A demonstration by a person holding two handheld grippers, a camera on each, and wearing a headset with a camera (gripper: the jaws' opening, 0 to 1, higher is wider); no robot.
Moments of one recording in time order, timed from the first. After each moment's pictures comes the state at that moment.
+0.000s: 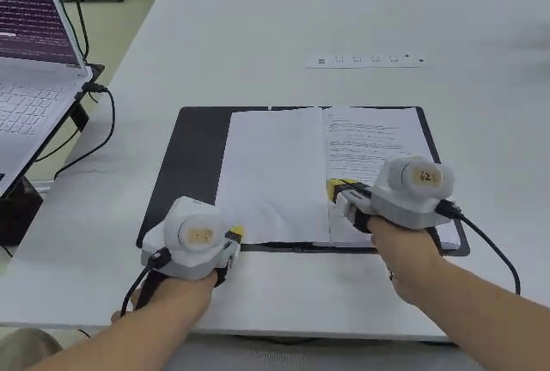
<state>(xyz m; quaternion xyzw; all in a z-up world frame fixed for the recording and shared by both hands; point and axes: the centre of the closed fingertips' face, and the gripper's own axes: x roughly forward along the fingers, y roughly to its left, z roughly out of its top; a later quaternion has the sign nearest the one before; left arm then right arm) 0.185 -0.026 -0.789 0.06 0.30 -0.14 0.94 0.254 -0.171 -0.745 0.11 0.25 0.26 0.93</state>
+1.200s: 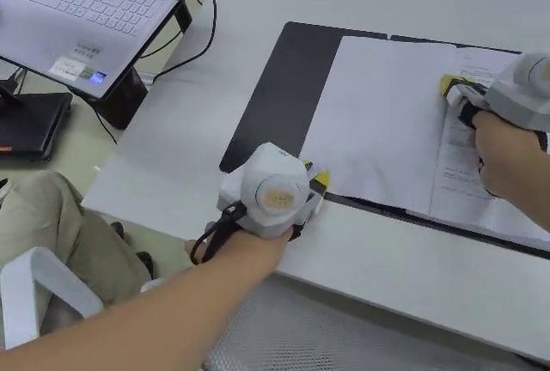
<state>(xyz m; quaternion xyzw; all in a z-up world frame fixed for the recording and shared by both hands) 0.190 -0.025 -0.792 0.05 0.28 -0.14 0.95 0.374 -0.166 -0.763 0.14 0.24 0.22 0.94</state>
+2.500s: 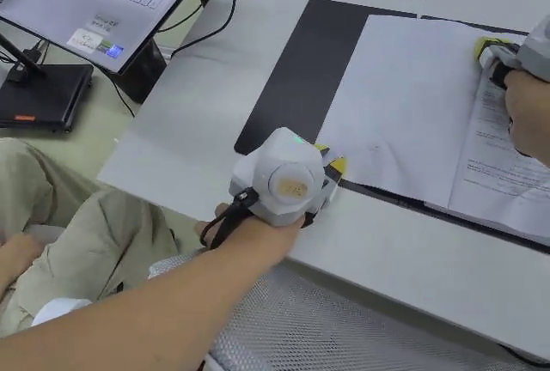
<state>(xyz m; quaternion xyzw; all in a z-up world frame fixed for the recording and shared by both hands) 0.189 -0.027 -0.791 0.05 0.28 -0.14 0.95 0.415 -0.164 -0.783 0.09 0.24 0.22 0.94</state>
